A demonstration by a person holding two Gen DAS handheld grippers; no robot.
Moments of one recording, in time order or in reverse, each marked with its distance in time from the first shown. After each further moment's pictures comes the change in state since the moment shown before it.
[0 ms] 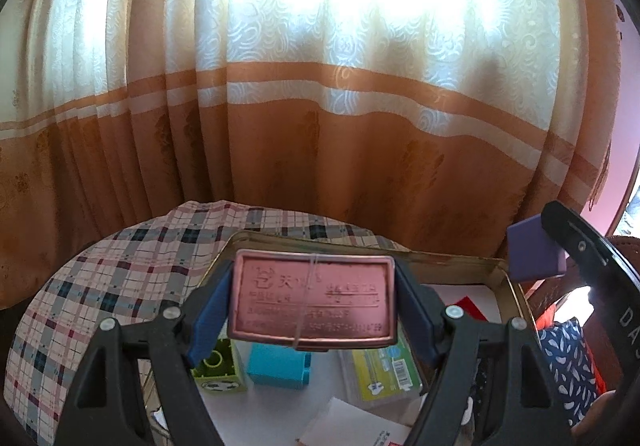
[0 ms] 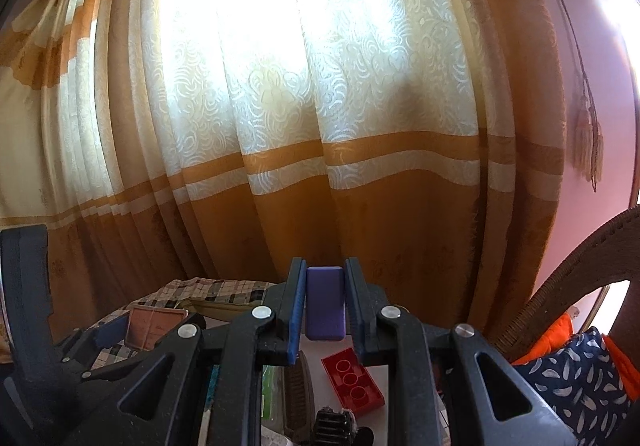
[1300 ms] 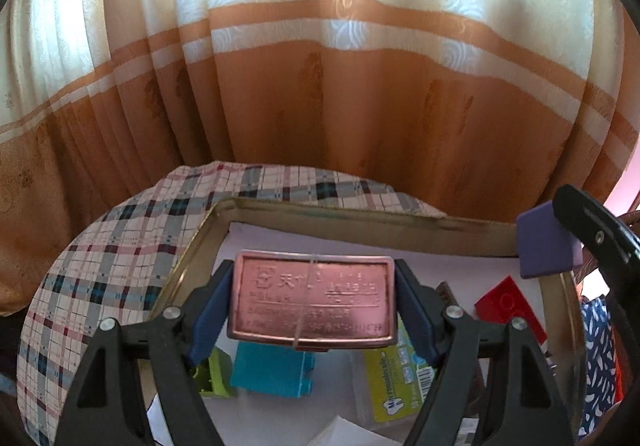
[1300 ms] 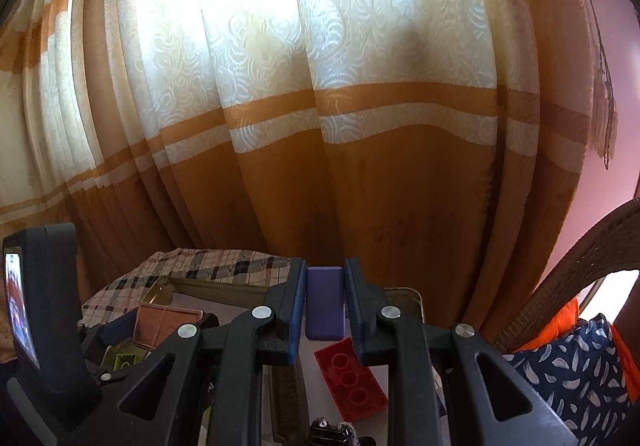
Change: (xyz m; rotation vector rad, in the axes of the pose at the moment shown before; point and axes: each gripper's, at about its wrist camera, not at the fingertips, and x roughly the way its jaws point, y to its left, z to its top) left arm 0.053 -0.012 -0.006 0.051 0.191 0.080; right arm 0.049 -0.001 -0.003 0.002 0.172 -0.020
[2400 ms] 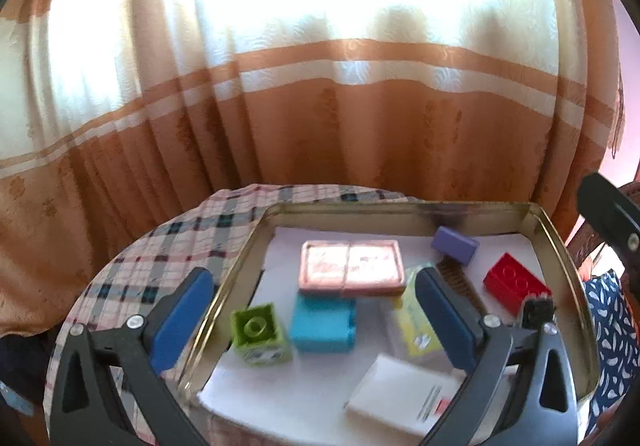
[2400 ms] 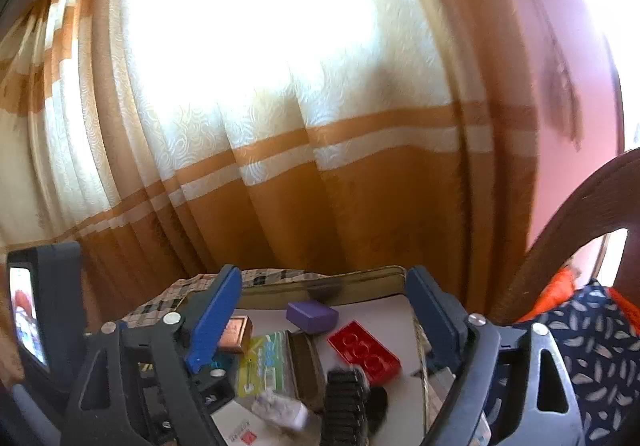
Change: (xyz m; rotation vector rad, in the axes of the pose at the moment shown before) left arm -0.059 0.021 -0.034 0.060 -0.153 0.058; right arm -0.083 0.004 -0.042 0.099 -0.201 -0.029
